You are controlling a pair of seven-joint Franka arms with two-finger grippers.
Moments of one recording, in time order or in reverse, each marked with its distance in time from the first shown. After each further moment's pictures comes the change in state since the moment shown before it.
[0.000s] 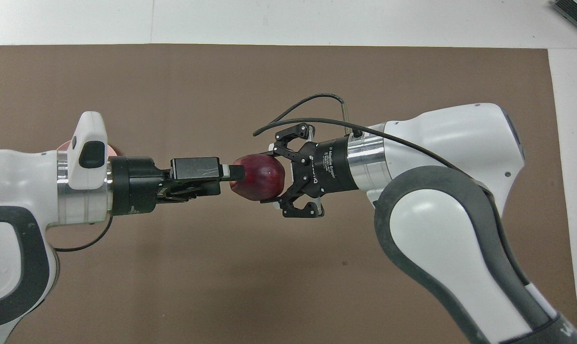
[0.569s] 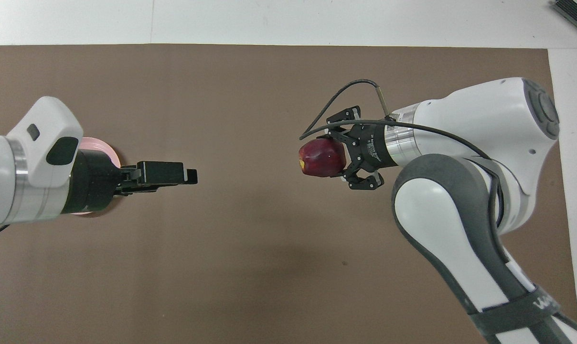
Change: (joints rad) left arm 0.055 -0.007 0.007 0.133 0.515 -0.174 -0.107; right arm -0.111 0.034 -0.002 0.015 -0.461 0.005 -0.307
